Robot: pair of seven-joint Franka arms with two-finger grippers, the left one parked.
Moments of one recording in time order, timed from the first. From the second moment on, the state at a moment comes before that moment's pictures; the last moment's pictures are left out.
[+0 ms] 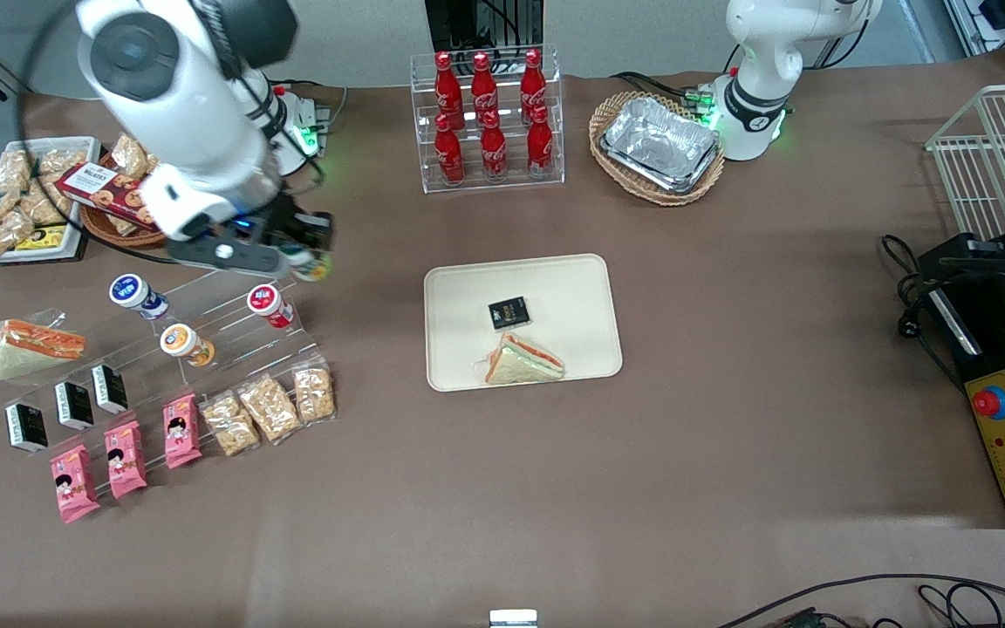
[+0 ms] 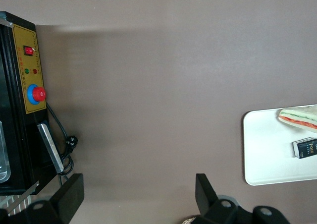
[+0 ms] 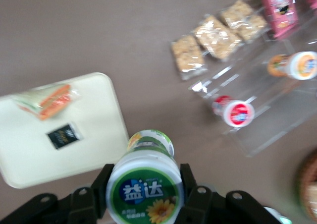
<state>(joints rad) 0.03 0.05 0.47 -1.66 -0.01 1.65 0.72</state>
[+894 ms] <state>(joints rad) 0.23 0.28 0.50 -1.97 -0.02 2.19 0.96</state>
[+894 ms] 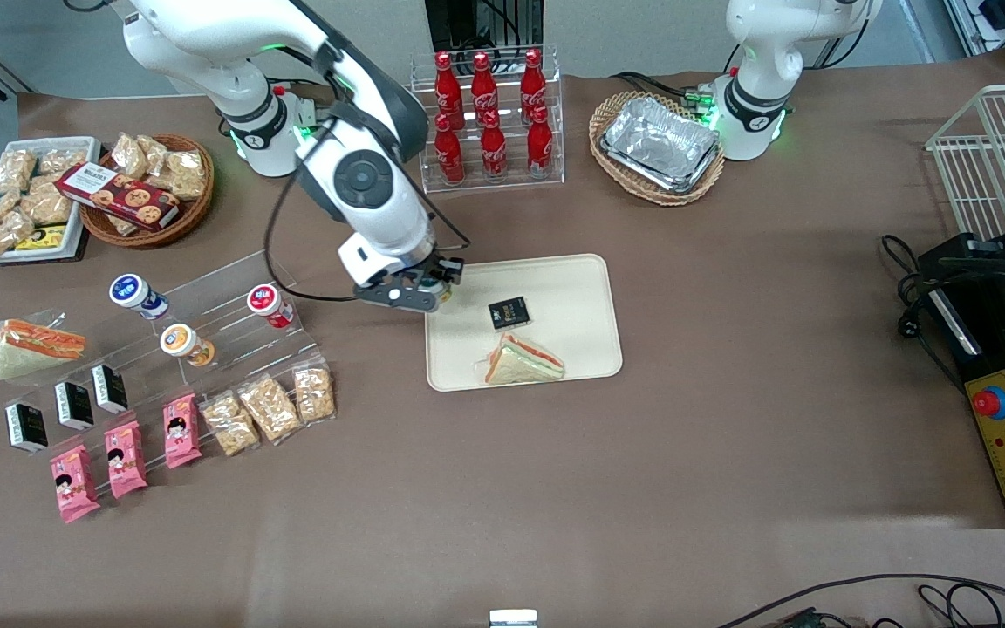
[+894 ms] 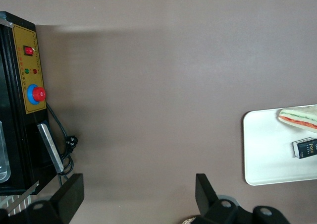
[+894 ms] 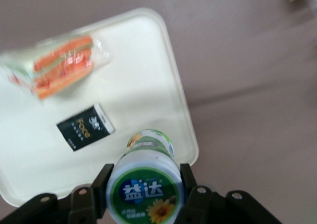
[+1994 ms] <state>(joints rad) 0.31 0.49 0.50 -2.01 -0.26 2.42 1.21</state>
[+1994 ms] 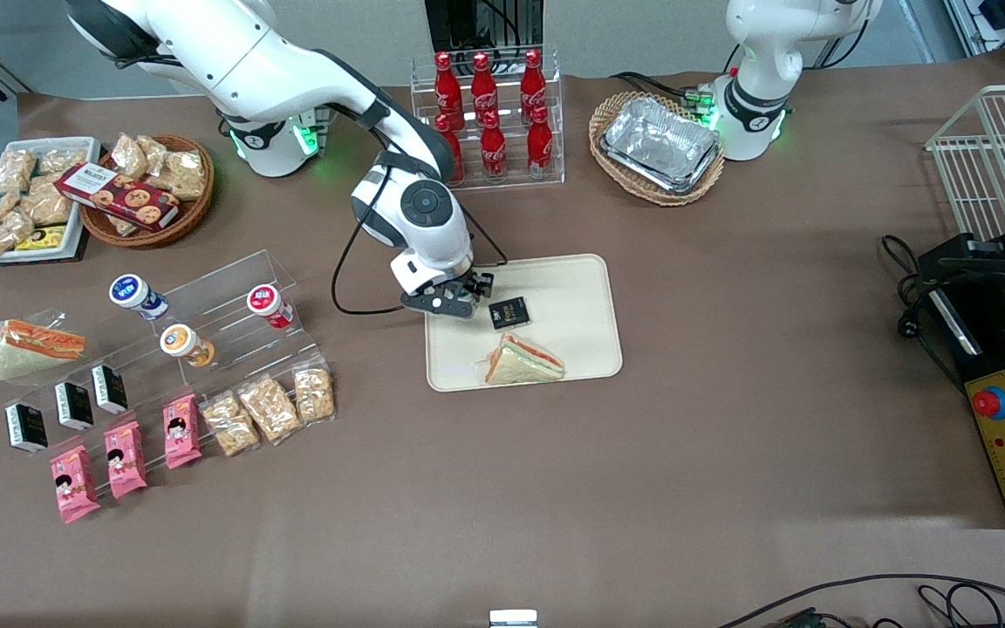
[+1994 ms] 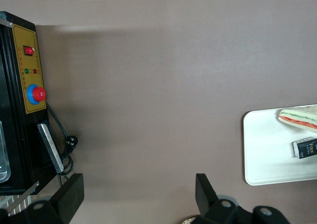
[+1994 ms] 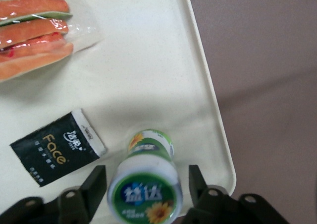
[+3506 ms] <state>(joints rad) 0.00 0.26 0.46 -1.64 -0.25 1.75 0.53</state>
